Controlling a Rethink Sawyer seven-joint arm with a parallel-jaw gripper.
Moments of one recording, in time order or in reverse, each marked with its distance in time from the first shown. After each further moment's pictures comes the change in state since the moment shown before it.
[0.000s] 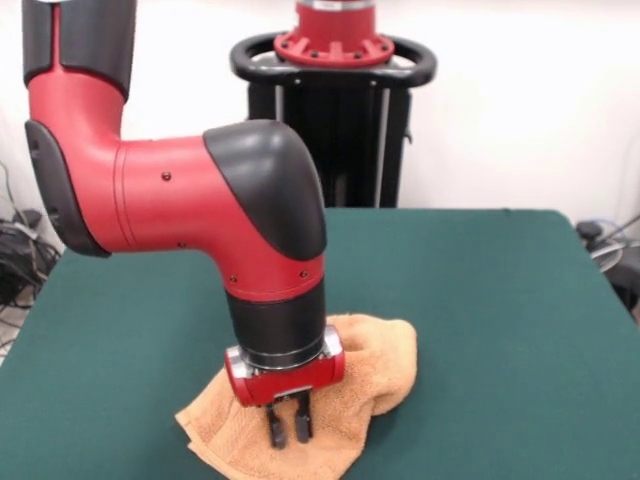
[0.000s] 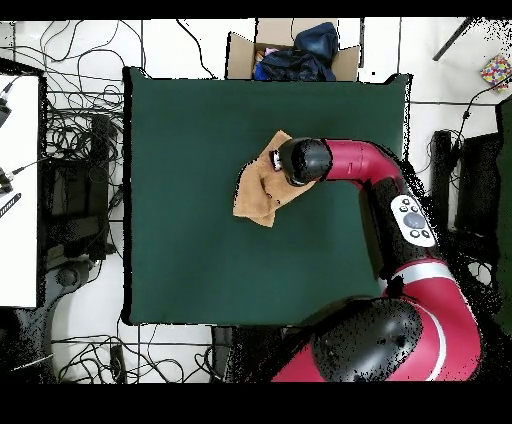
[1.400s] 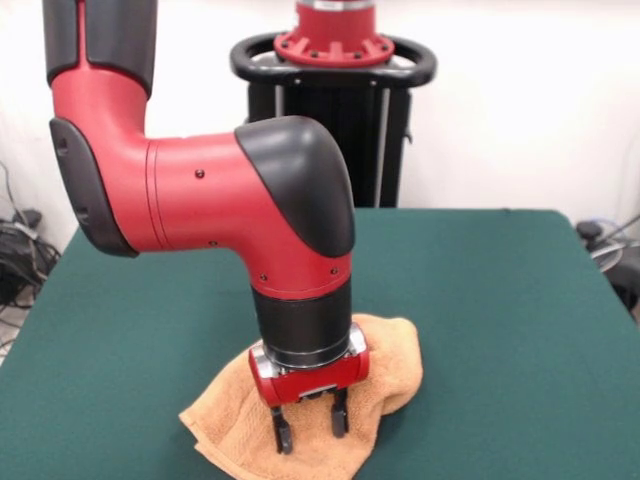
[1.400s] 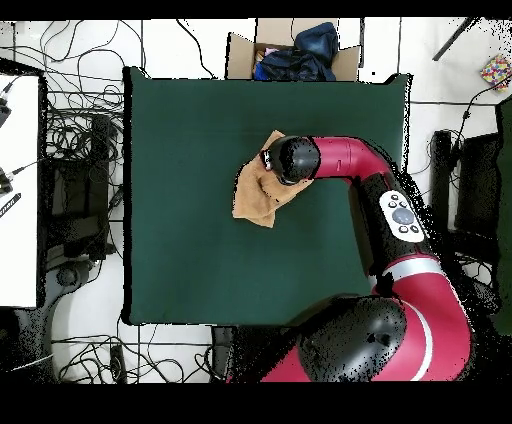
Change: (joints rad) arm 0.030 -0.007 0.000 0.002 -0.005 0.000 0.000
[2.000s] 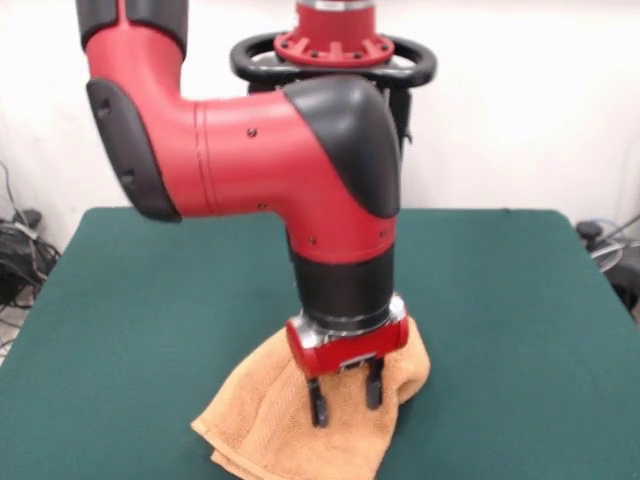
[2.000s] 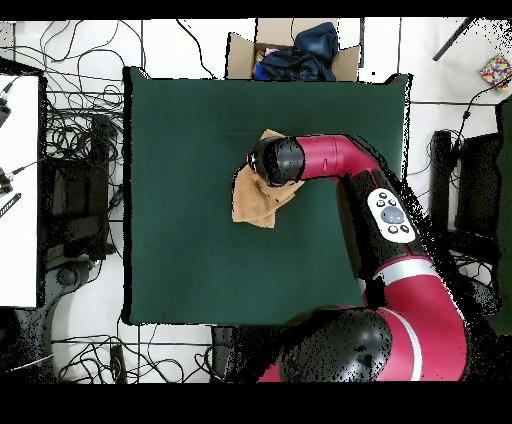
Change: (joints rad) arm 0.040 -0.085 0.000 0.077 0.006 0.000 0.000
